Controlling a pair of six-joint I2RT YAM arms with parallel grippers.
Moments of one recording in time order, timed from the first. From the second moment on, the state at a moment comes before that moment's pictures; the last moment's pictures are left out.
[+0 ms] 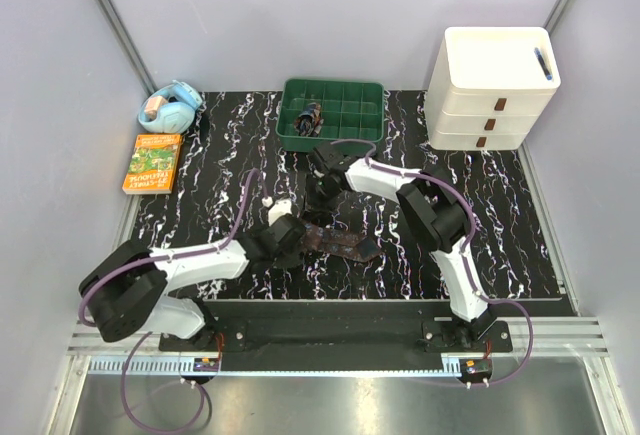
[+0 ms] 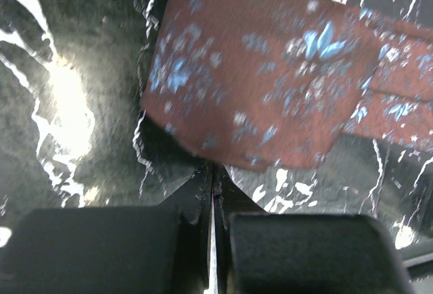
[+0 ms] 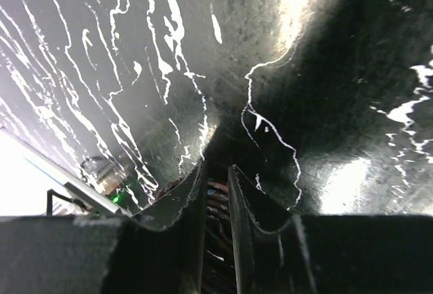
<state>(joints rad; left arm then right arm) -0.88 1.34 0.56 -0.22 -0.25 -0.88 0.72 2.22 1.61 -0.50 -0.36 0.80</state>
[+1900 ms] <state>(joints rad) -0.49 0.86 0.45 -0.30 0.08 -0.73 0.73 1.80 1.28 -0.48 -0.39 0.82</state>
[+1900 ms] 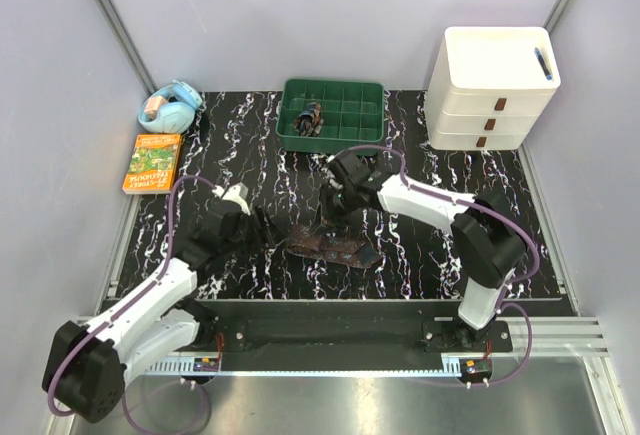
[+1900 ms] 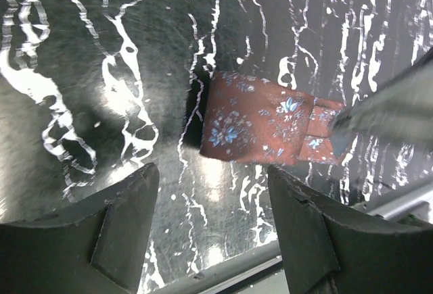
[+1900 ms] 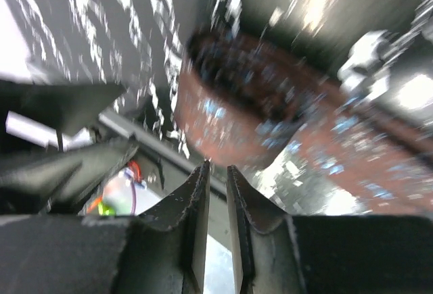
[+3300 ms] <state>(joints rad) -0.44 1.34 0.38 0.29 0.37 -0.70 0.78 1.82 1.04 -0.16 -0.45 0.92</state>
